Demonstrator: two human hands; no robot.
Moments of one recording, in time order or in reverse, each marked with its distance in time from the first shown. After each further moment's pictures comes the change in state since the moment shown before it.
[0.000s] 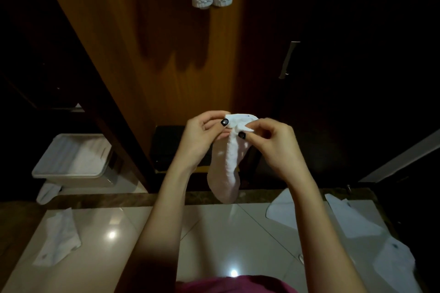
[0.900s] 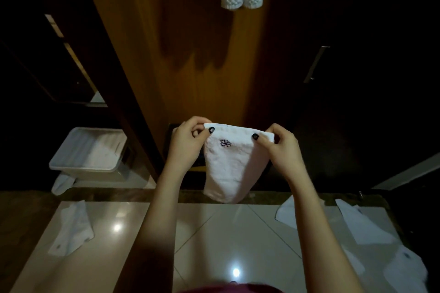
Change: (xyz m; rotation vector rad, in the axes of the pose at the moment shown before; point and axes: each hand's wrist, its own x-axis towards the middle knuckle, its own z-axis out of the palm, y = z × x) left_hand -0.002 -0.010 -0.096 0.528 0.254 0.088; right_hand 0.019 0.010 0.061 -0.013 0.030 0.254
